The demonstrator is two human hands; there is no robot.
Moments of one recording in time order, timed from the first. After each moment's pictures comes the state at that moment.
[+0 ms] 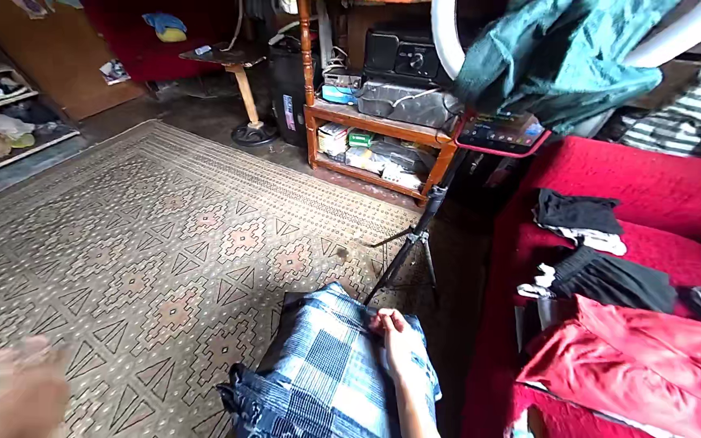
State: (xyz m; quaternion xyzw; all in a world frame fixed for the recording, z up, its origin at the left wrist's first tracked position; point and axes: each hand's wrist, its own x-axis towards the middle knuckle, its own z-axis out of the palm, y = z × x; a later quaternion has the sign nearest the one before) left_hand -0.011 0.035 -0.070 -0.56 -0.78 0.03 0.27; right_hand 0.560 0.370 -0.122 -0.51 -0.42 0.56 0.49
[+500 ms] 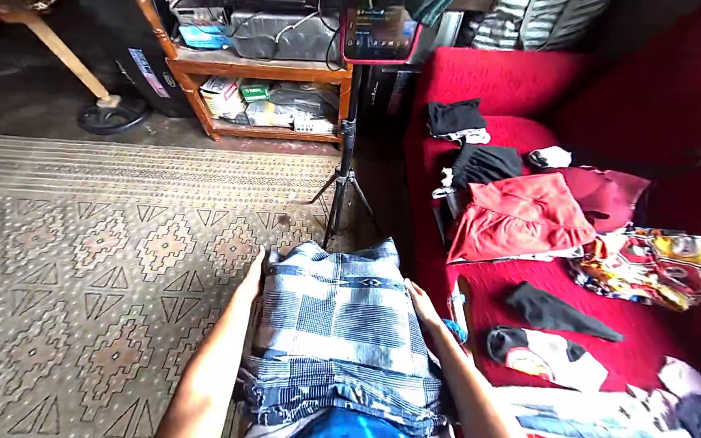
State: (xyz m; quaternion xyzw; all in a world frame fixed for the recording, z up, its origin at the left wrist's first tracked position) left_hand 0.292 0.406 -0.149 -0.28 -0.61 -0.38 -0.63; right_hand 0.710 0.298 -0.160 -0.70 -0.34 0.52 0.35
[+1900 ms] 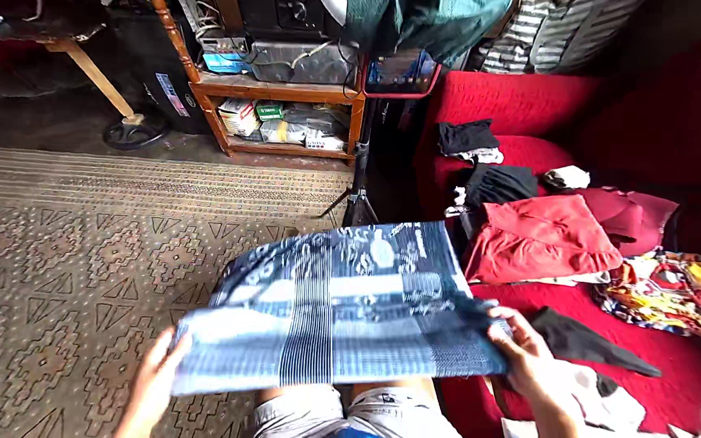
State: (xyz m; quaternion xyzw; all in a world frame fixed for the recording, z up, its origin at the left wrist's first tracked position) left_hand 0.179 0.243 -0.030 -0.40 -0.69 -0.44 -0.41; right_hand 0.768 0.230 -0.029 -0.57 -0.45 0.42 0.53
